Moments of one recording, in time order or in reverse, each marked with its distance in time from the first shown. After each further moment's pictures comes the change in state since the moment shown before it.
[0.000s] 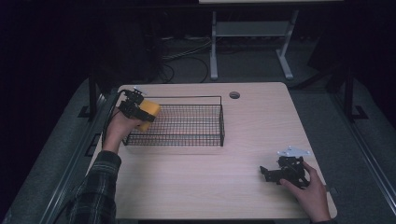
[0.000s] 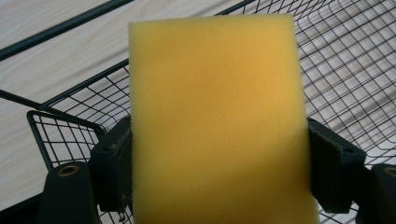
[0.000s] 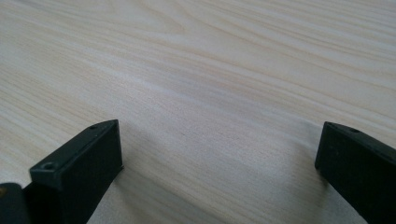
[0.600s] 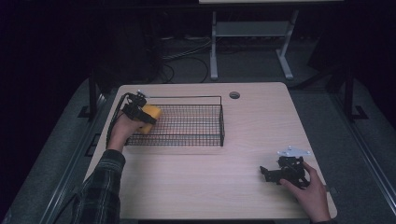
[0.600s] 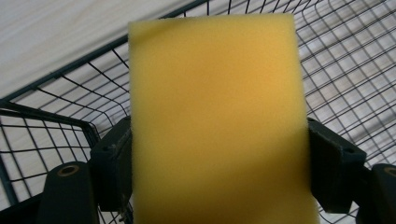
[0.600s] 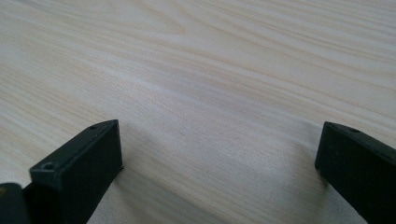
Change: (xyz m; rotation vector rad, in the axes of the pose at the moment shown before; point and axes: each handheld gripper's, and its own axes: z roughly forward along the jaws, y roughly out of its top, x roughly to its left) left arm 0.006 -0.004 0.030 0.058 -0.003 -0.013; right arm 0.000 0.000 0.000 0.000 0.000 0.000
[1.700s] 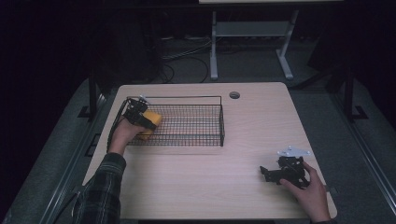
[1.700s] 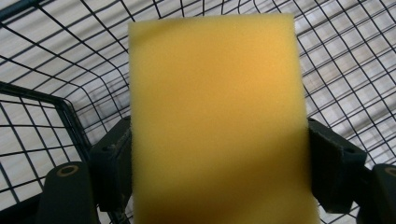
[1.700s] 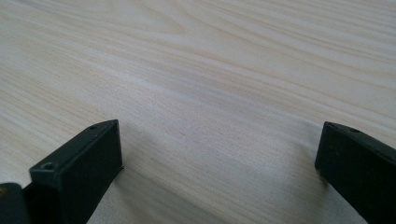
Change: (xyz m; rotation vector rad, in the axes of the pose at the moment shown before) left arm -0.002 -0.011 0.014 0.066 -0.016 0.001; right arm 0.000 0.000 0.000 0.000 0.000 0.000
